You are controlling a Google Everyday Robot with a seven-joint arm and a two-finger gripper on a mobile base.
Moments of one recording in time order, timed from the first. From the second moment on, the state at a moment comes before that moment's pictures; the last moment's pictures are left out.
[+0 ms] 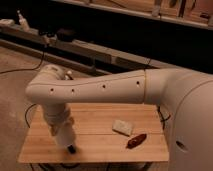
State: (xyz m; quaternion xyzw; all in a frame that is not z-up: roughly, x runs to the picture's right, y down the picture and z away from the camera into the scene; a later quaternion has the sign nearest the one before) arm -0.181 0.161 0.616 -0.14 -0.34 -0.82 0.44
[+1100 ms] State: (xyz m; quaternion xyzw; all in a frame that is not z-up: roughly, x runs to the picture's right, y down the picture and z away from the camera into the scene) arm -0.184 0.216 0.655 -0.19 -0.36 -0.82 0.40
